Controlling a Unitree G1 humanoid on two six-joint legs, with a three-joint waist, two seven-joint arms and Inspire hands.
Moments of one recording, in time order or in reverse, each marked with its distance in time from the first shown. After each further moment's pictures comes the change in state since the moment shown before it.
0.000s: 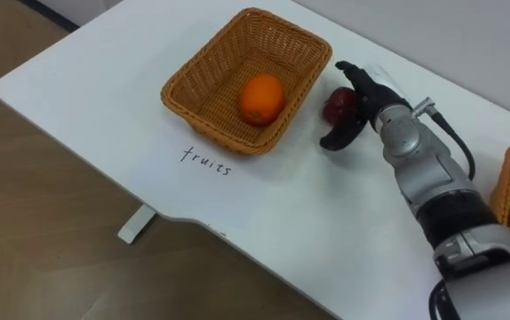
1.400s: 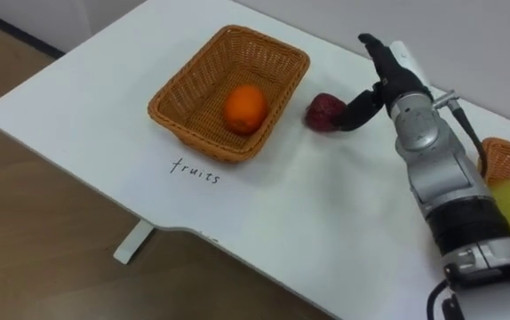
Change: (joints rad) left arm 0.130 -0.030 0.066 -0.081 0.014 0.046 -0.041; right arm 0.052 -0.001 -0.109 -0.156 -0.002 0.041 -0.051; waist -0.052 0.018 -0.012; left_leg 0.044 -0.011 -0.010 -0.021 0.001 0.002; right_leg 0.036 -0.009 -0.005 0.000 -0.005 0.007
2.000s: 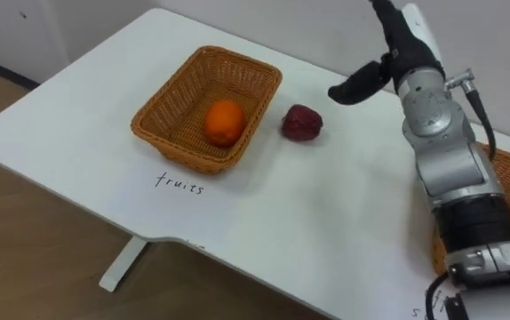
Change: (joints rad) left arm 0.065 -0.002 0.040 -0.001 0.000 0.021 0.015; right arm 0.027 -0.001 -0.085 -0.122 0.036 0.025 -0.008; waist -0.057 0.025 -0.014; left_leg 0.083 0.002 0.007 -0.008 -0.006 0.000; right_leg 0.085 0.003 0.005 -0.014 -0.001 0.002
